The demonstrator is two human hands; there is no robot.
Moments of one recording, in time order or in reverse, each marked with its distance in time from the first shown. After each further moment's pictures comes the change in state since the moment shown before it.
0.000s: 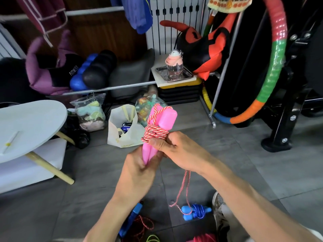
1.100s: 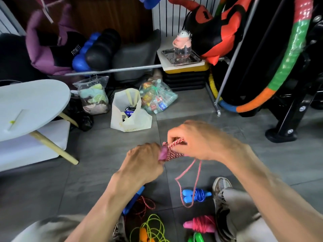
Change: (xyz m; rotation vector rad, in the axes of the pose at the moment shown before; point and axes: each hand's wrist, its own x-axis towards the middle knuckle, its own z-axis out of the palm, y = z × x) left_hand 0.005 -0.038 -0.005 0.877 -0.449 -0.067; right_hand -0.005 0.006 -0.008 -0.680 -0.168 -0.272
